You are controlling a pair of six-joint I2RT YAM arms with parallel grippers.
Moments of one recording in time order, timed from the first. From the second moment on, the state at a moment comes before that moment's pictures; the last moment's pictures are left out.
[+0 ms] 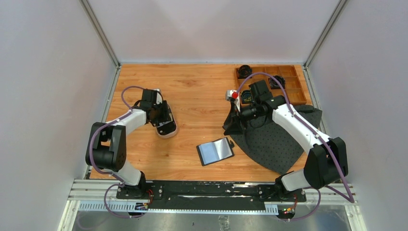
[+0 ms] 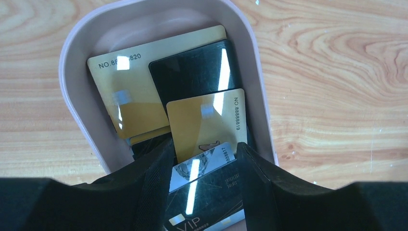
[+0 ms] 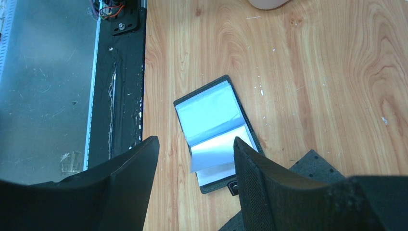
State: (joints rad) left arm -0.14 1.57 0.84 -0.20 0.10 -0.33; right arm 0.40 1.41 1.12 -0.72 -1.06 -0.61
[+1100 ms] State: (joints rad) left arm -0.14 1.46 0.85 -0.36 0.18 -0.31; right arm 0.39 1.41 1.12 -0.72 -1.06 -0.61
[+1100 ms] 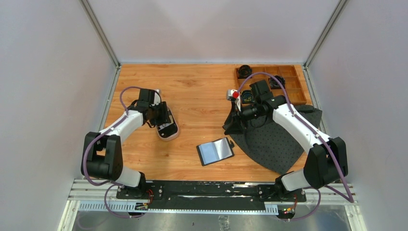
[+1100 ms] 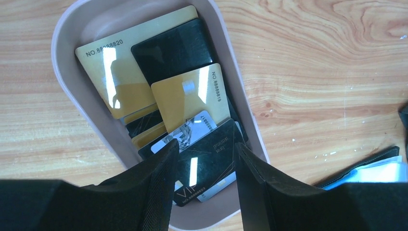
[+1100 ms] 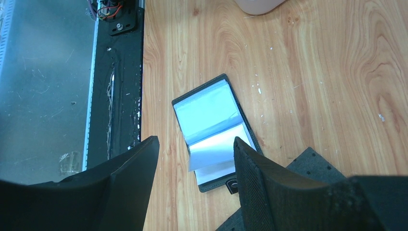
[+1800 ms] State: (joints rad) left arm -0.12 1.10 0.83 -0.26 0.17 -0.27; right arm 0.39 1.41 1.12 -0.74 -1.07 -0.62
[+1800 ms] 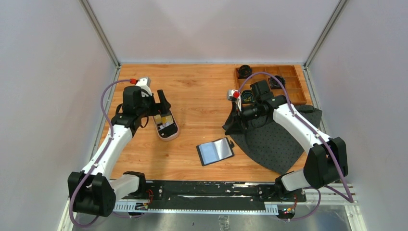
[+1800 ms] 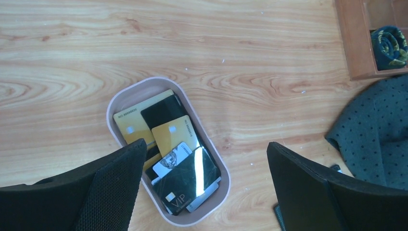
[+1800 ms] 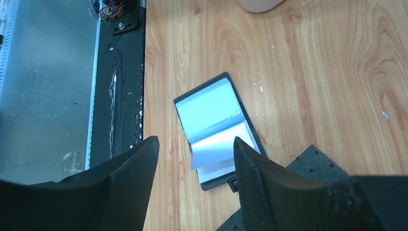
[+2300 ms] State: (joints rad) left arm -0.24 1.27 0.88 -0.48 0.13 -0.24; right arm 0.38 1.41 1.12 -0.74 -1.07 -0.62
